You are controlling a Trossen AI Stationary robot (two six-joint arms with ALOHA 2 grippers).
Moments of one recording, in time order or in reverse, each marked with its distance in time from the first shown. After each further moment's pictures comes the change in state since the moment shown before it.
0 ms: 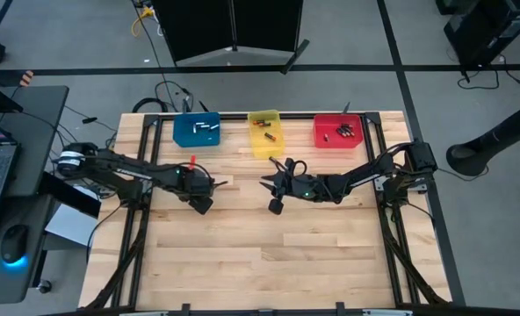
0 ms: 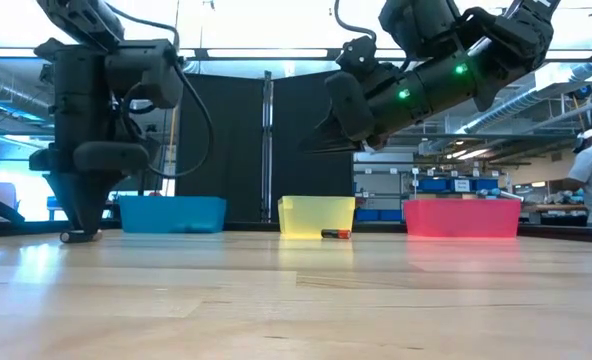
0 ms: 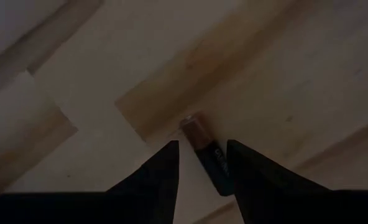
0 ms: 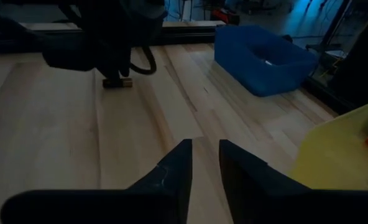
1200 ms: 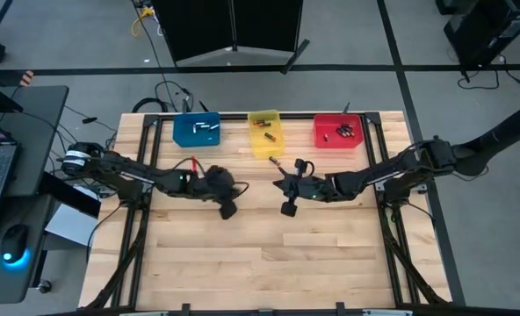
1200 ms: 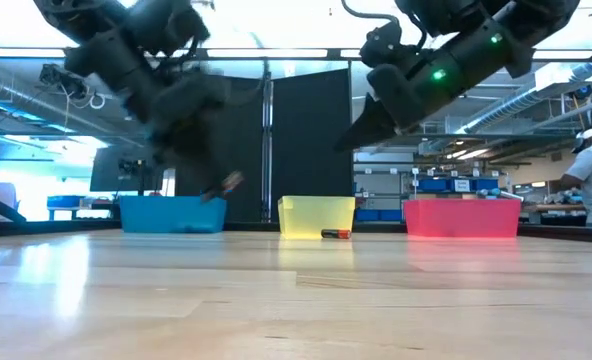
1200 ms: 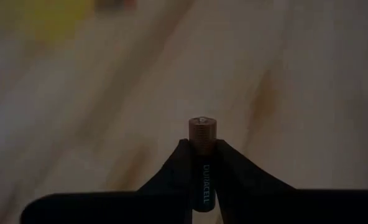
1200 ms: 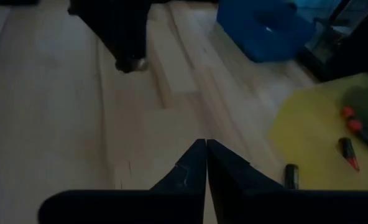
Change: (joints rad) left arm -0.069 0.050 0.007 0.735 -0.119 0.478; right arm 0.036 -0.187 -0.009 -0.381 0.016 0.005
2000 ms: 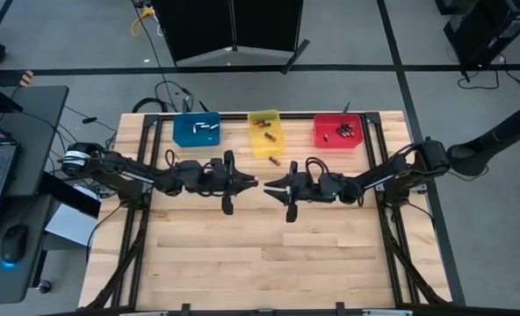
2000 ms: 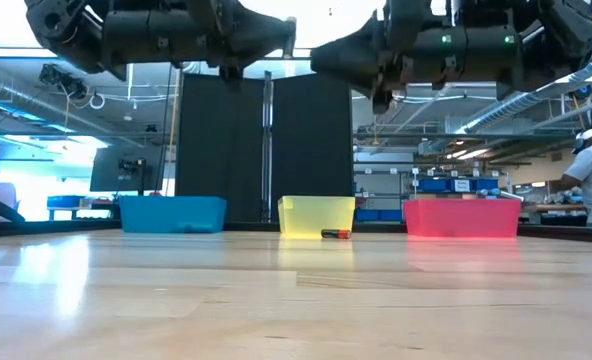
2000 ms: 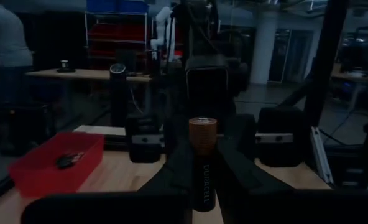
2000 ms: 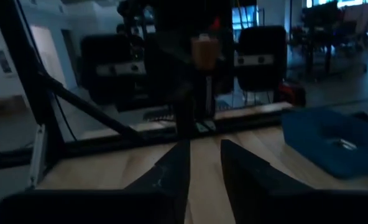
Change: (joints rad) left arm 0.051 -0.003 -0.098 1.020 0.198 0.415; right arm 0.010 0.069 -0.149 0.825 -0.221 0.037
